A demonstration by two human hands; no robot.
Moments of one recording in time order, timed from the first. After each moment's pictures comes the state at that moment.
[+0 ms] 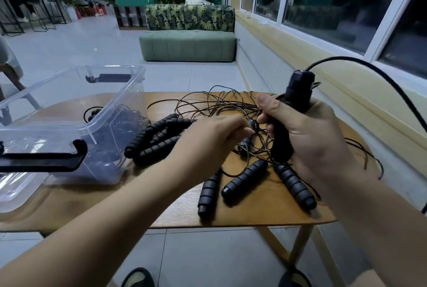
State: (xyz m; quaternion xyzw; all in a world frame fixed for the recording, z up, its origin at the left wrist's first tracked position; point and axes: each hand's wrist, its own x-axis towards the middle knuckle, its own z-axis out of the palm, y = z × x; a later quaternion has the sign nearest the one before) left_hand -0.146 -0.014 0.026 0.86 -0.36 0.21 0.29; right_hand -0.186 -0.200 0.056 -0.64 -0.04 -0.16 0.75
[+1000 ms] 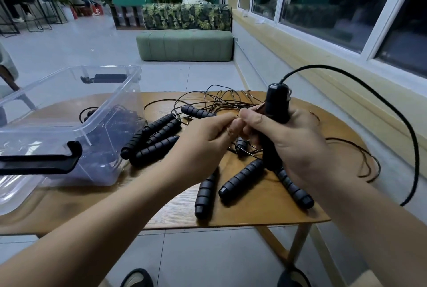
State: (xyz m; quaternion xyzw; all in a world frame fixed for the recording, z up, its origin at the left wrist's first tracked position) left_hand -0.157 -0.014 0.030 0.83 -0.30 0.09 0.45; right_hand -0.181 -0.202 0.038 -0.67 -0.08 -0.09 0.73
